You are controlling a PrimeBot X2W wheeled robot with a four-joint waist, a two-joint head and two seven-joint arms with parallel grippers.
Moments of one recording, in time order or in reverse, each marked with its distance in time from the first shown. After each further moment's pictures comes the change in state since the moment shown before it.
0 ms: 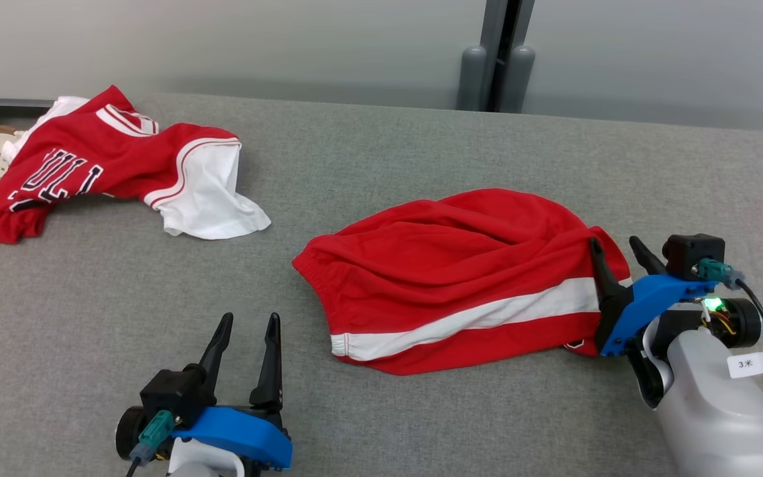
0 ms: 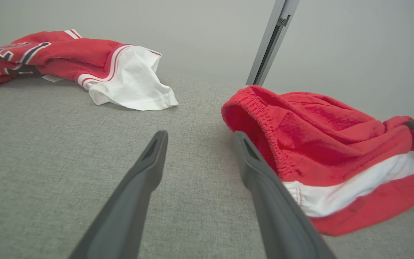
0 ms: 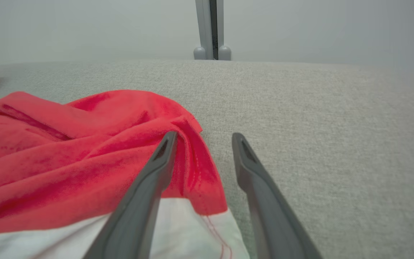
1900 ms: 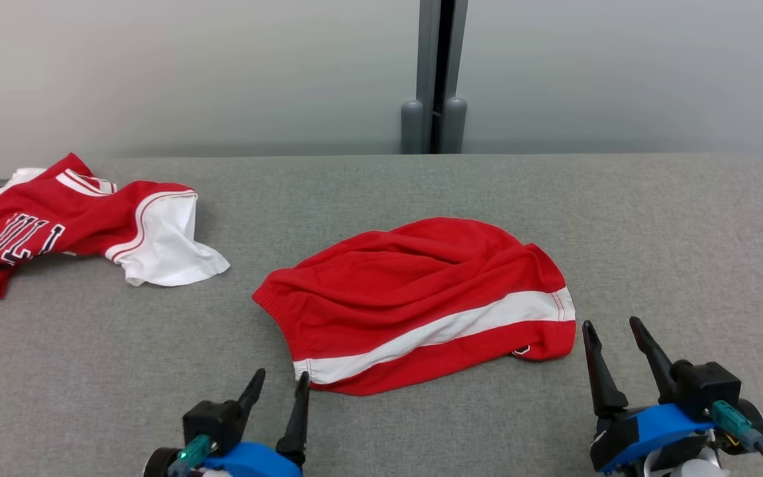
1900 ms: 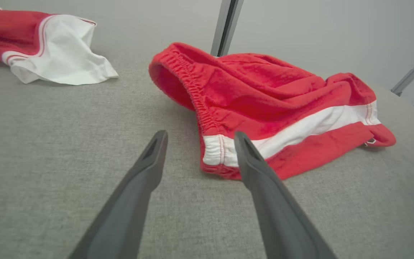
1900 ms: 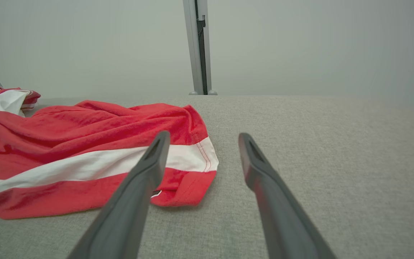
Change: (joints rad) left arm 0.084 0.000 -0.057 0.023 0.002 0.010 0.078; right arm 0.521 0.060 0.004 -0.609 -0.035 0.000 -0.084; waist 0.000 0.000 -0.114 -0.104
